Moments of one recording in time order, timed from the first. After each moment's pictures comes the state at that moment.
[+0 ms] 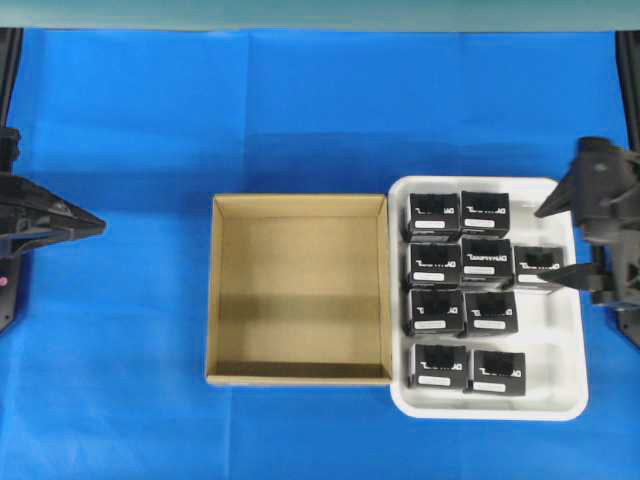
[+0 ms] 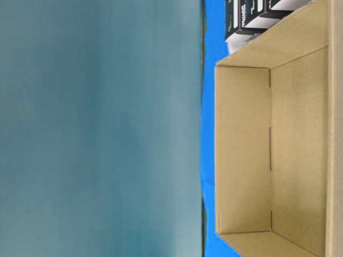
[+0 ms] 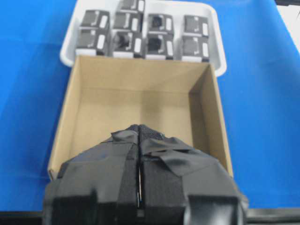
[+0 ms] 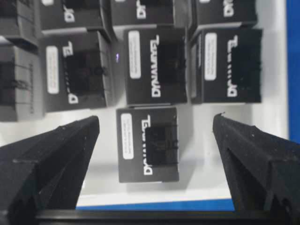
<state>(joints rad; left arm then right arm) 0.02 -1.07 1.07 0.02 0.21 -0.07 -0.18 -0.85 1.04 0.10 0.75 -0.18</state>
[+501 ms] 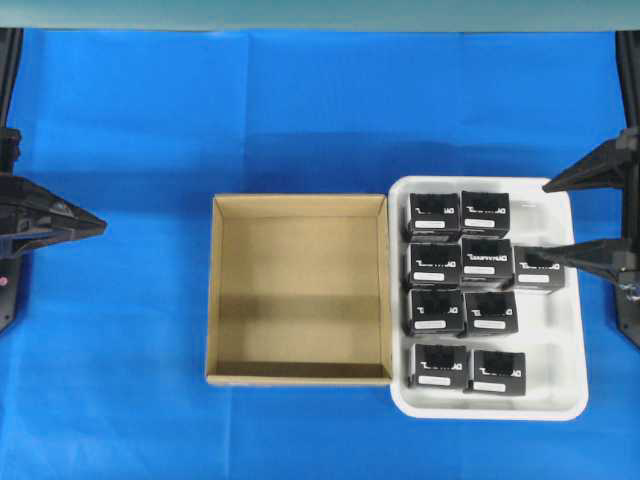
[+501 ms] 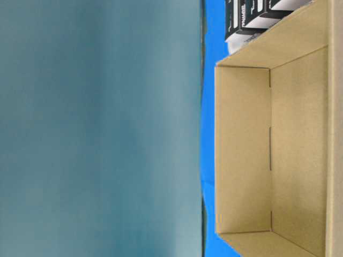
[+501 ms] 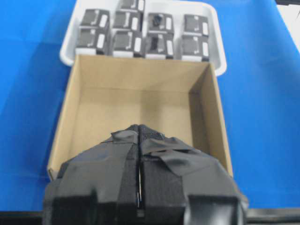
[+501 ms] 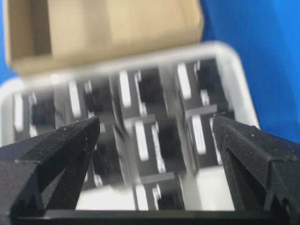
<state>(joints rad) 0.02 -1.07 1.06 0.01 0.21 -0.07 -0.18 -1.02 1.04 0.10 0.56 -0.01</state>
